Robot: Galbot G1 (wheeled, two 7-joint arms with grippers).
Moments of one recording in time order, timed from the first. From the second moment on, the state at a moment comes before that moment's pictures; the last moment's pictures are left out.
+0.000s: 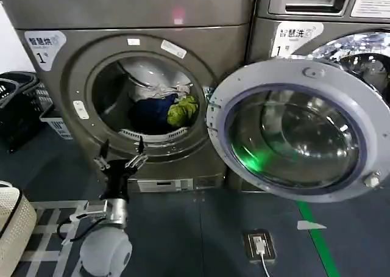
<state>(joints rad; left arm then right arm) 1.21 -1.28 -0.30 -2.10 -0.17 0.08 -0.35 -1.75 1.04 2.32 1.91 0.79 -0.04 -0.12</state>
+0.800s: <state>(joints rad) 1.22 -1.29 -0.30 -2.11 -0.15 0.08 -0.35 -1.75 1.04 2.32 1.93 0.82 -0.08 -0.12</state>
